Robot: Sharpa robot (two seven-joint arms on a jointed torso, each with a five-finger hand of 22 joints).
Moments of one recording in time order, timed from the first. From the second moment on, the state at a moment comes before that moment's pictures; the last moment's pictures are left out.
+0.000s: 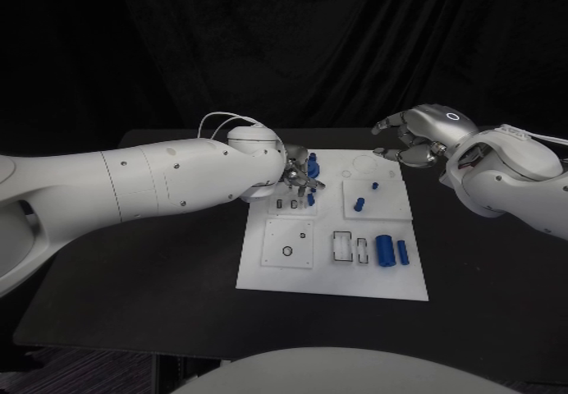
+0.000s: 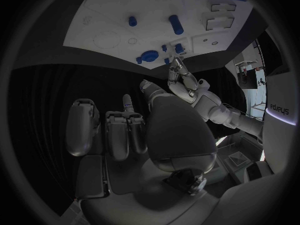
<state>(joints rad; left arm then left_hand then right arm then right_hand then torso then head) 1.41 -0.44 -0.21 1.31 -1.21 0.10 -0.48 1.15 0.18 -0.22 0.27 0.20 1.05 0.02 0.36 0.85 1.43 -0.01 1.35 1.23 1.47 -0.10 1.57 1.31 0.05 1.46 0.02 1.49 1.31 1.43 -0.93 -0.25 1.54 -1.56 -0.49 -0.10 1.31 -0.06 0.21 0.19 0.28 0.74 0.09 0.11 0.33 1.47 -0.01 1.56 1.31 1.46 -0.07 1.55 1.31 0.06 1.46 0.05 1.32 1.31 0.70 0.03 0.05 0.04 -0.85</state>
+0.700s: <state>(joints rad) 1.39 -0.43 -0.21 1.29 -1.21 0.11 -0.47 1.20 0.17 -0.19 0.25 0.24 1.06 0.02 0.32 0.84 1.42 -0.01 1.36 1.17 1.46 -0.10 1.57 1.31 0.05 1.46 0.02 1.49 1.31 1.43 -0.93 -0.25 1.53 -1.56 -0.48 -0.11 1.31 -0.06 0.21 0.19 0.28 0.74 0.09 0.11 0.33 1.47 -0.01 1.56 1.31 1.46 -0.07 1.55 1.31 0.06 1.46 0.05 1.31 1.31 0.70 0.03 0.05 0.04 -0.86</state>
